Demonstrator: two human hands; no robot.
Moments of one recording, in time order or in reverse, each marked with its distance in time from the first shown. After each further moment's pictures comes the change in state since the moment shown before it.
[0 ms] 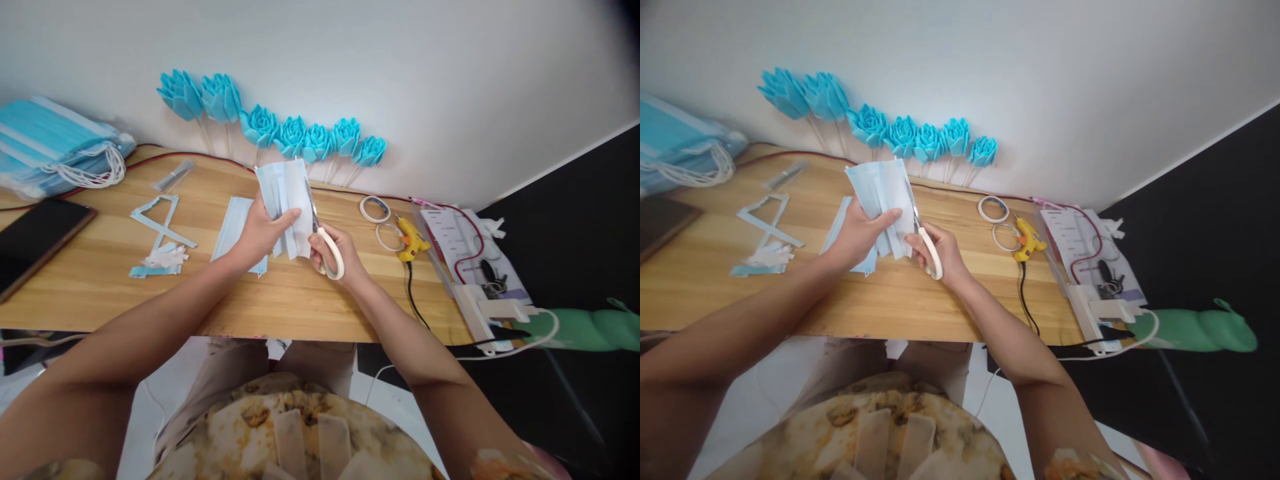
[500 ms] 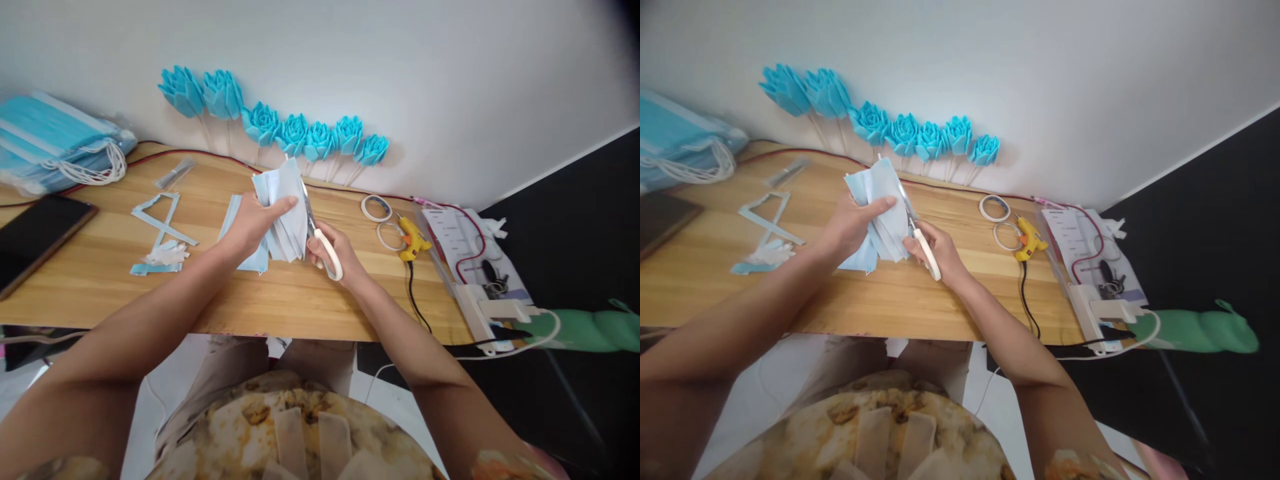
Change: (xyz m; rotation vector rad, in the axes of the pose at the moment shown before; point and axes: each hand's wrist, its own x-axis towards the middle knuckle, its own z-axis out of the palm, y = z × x) left_hand 0.009 0.015 -0.010 -0.138 -0.011 -0.193; right_hand -0.003 -0.014 0.001 -0.120 -0.067 0.017
